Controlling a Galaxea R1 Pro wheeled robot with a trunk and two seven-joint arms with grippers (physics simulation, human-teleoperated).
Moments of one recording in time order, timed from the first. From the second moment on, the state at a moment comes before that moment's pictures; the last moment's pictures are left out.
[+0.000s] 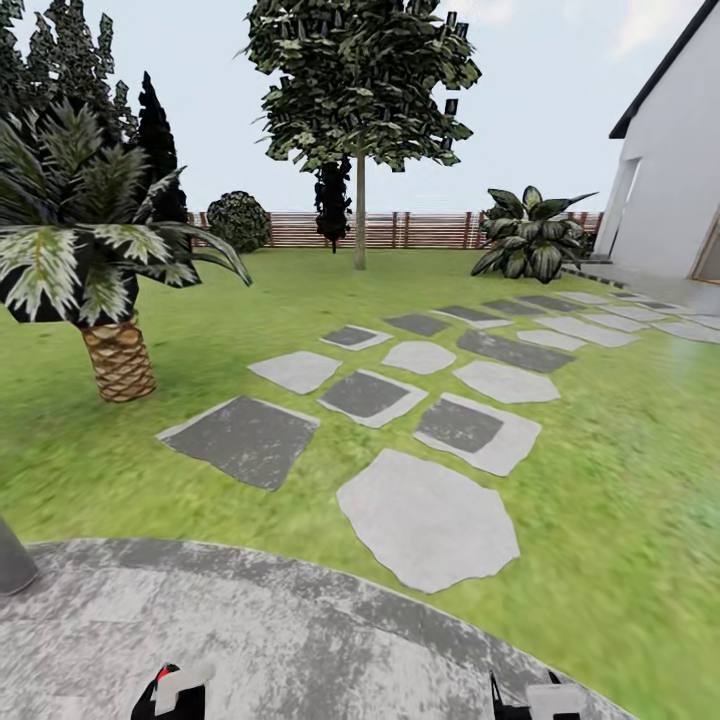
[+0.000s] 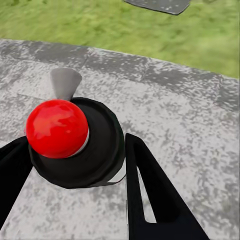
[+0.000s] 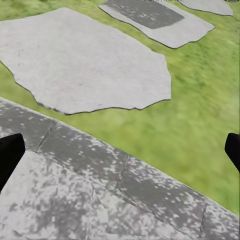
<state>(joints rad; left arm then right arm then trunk) -0.25 0.02 0.09 -0.38 -0.01 -0.45 0.26 -0.12 -0.02 -0.07 -0.55 0.22 -0.52 -0.18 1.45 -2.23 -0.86</state>
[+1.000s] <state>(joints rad) -0.25 0.02 0.09 -0.38 -0.01 -0.45 0.26 -0.12 -0.02 -0.07 -0.55 0.22 -0.52 -0.18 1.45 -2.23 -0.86</state>
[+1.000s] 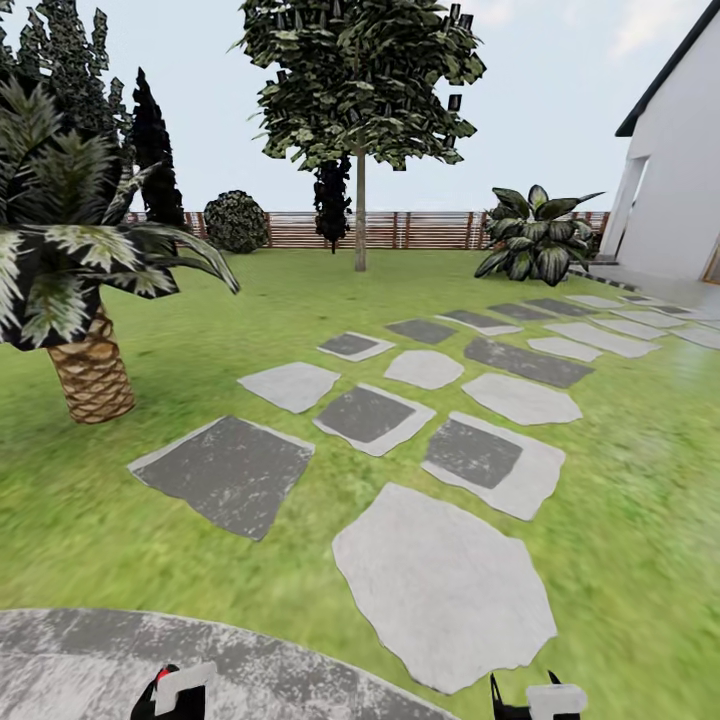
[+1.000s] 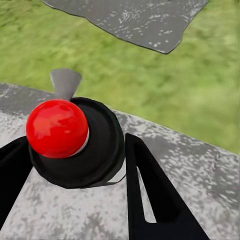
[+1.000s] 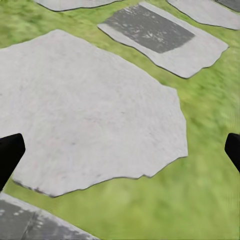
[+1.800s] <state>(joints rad) -0.25 0.02 0.10 -0.37 -0.01 -0.45 0.26 -0.12 -0.02 -0.07 -0.55 0.22 -0.52 -0.18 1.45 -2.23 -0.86</state>
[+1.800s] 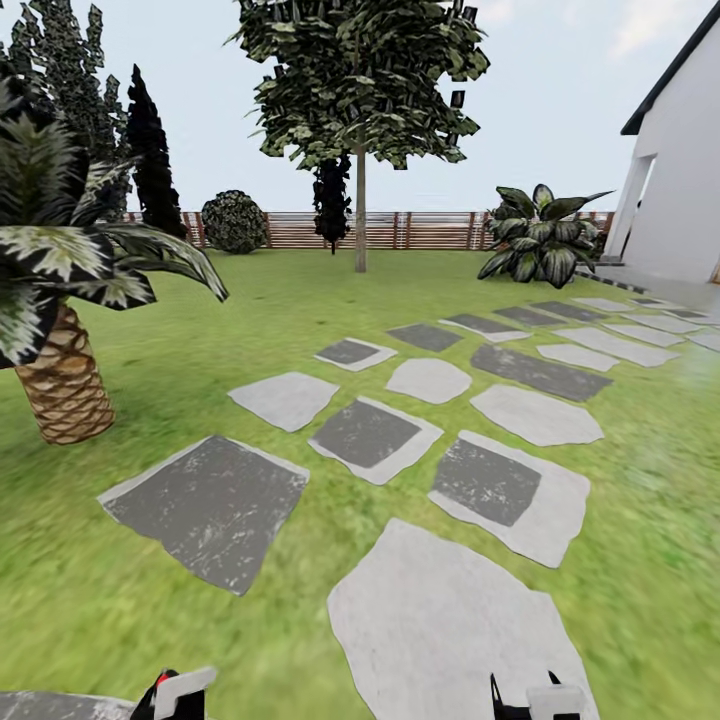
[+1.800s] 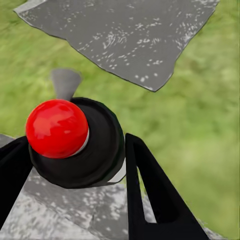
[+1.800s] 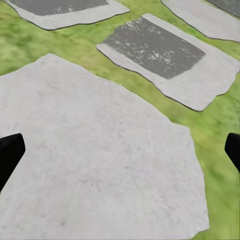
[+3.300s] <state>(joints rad) -0.25 0.02 0.10 -0.37 -0.01 -0.45 0.26 -0.12 -0.02 -0.07 -0.55 0.22 -0.52 -0.18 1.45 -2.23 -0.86</state>
